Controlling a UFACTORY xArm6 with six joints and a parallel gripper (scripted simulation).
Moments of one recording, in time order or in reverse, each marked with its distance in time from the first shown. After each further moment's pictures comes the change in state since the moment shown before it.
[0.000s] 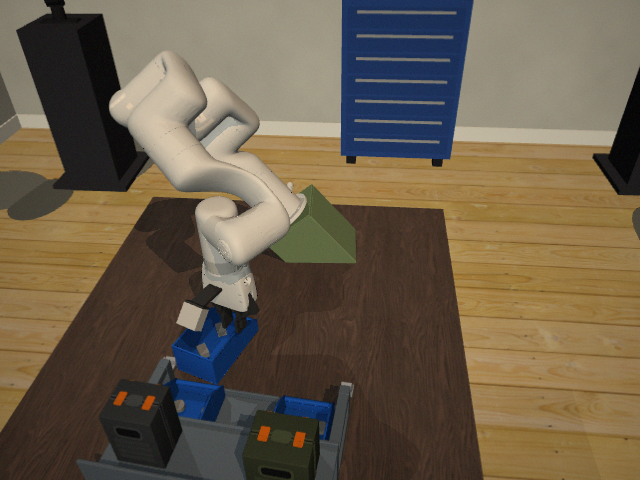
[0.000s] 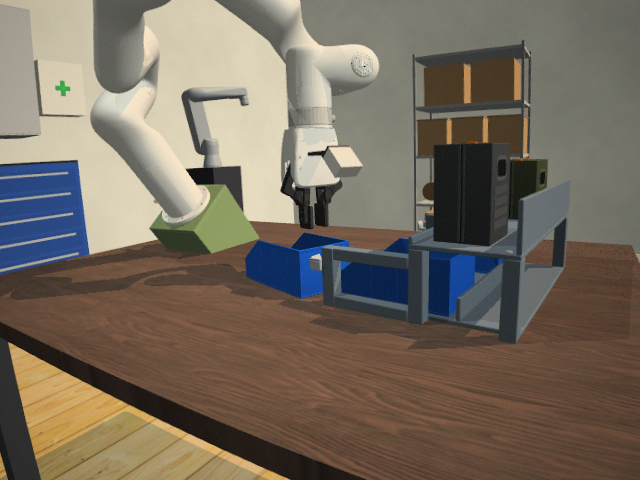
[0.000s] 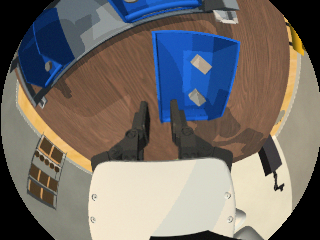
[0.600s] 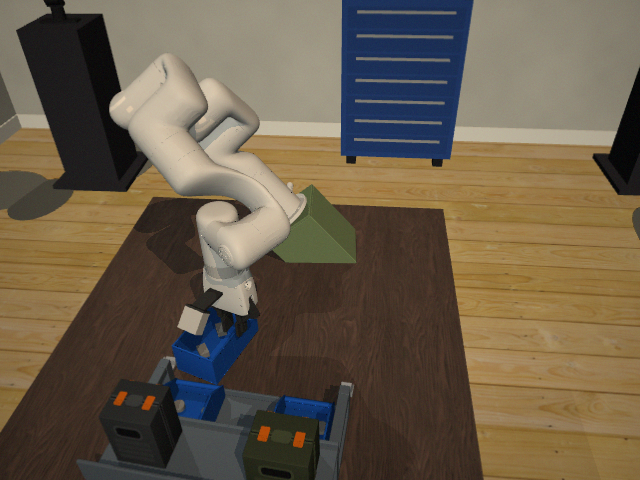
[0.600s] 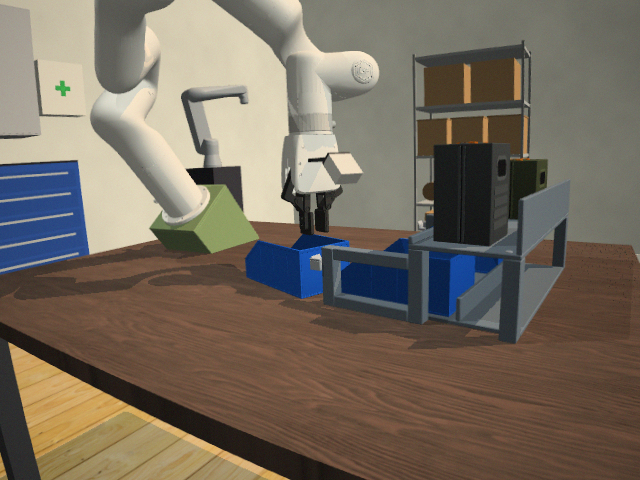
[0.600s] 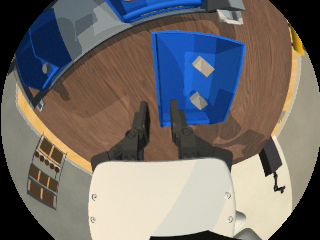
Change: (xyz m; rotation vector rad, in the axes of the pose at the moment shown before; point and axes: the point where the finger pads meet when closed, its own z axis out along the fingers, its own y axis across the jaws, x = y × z) arm 0.000 0.000 0.010 0.001 0.001 0.000
